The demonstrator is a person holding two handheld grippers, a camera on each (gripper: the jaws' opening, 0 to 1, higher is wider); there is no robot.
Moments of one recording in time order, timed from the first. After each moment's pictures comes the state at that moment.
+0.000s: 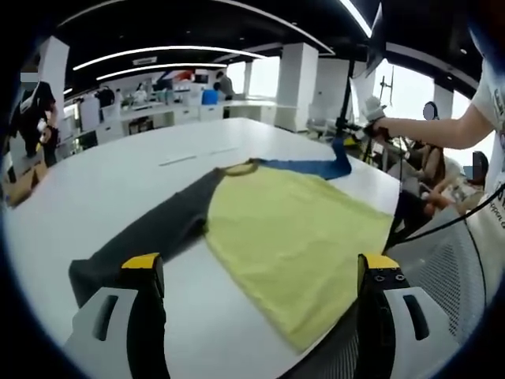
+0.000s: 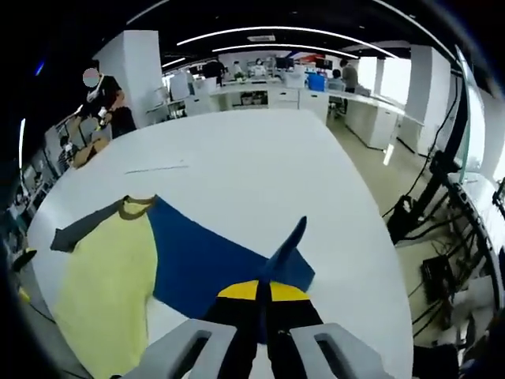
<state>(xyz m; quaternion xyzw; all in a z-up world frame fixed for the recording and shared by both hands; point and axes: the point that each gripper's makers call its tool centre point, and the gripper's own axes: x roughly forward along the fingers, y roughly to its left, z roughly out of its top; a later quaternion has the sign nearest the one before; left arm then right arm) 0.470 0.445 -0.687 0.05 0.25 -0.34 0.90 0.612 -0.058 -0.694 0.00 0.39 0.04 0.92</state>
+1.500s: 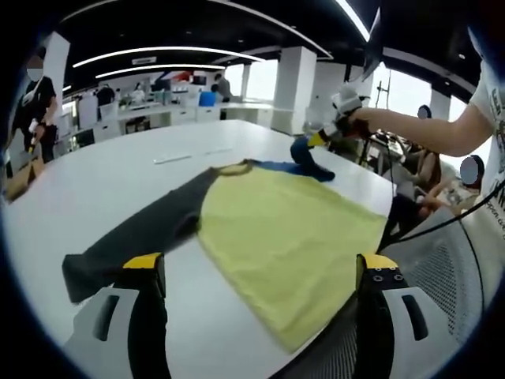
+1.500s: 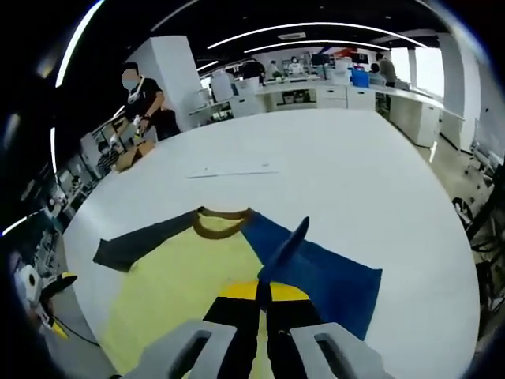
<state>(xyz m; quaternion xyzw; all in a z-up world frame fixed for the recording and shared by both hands) 0.462 0.441 -0.688 0.03 0.25 -0.35 0.90 0.642 0.108 -0.687 0.06 0.38 0.16 0.91</state>
